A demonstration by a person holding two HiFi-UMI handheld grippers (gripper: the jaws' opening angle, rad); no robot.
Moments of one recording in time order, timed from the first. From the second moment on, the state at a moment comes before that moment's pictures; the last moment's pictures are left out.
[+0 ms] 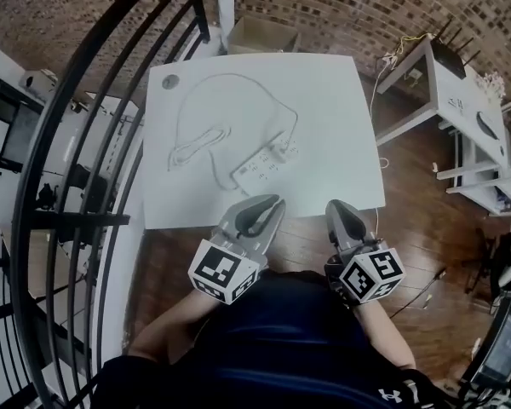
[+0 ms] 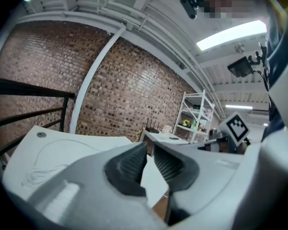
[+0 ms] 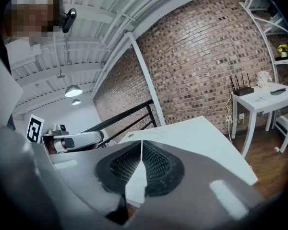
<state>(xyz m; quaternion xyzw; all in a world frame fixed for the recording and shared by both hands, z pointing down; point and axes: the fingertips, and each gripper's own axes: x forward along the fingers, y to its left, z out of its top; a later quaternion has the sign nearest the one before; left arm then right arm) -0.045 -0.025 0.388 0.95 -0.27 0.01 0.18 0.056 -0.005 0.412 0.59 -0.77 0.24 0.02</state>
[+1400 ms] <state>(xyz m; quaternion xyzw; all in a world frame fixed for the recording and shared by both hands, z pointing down) -0.025 -0.141 0.635 0.88 -0.30 0.34 0.14 0.012 -0.174 0.630 0.49 -0.77 0.22 0.35</state>
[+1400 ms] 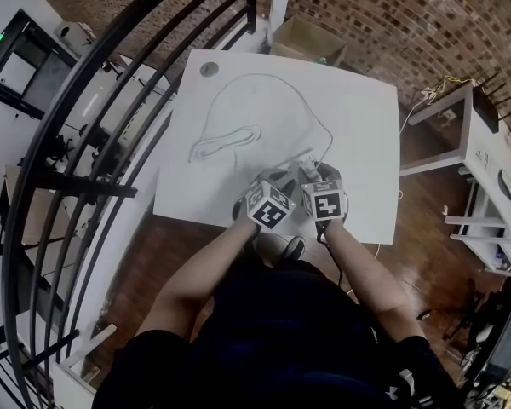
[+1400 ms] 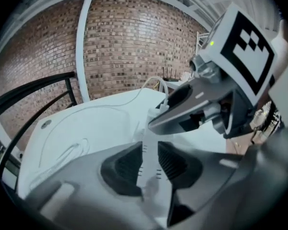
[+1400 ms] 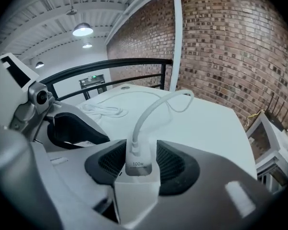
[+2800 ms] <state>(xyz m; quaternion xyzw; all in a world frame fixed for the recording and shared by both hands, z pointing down) -0.017 -0.127 0.653 0.88 -0.26 0.37 0.13 -0.013 -0.177 0.576 0.49 -0.79 0.17 0.33</state>
